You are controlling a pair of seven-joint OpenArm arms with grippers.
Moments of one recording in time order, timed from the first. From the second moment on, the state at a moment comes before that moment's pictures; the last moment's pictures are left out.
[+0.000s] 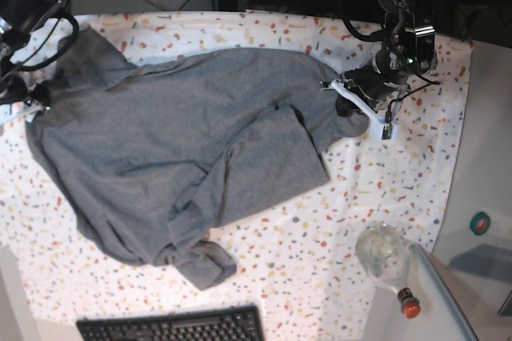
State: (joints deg) left arm 12.7 -8.2 -10.1 82.2 -19.8 -15.5 35.7; right arm 5.0 7.8 49.2 63.9 3.3 24.2 -50.8
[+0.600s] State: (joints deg) left arm 1.5 -8.7 -4.3 94.3 -5.5 -14.0 36.9; right arm 16.1 14.8 43.6 76.7 11.2 24.8 -60.6
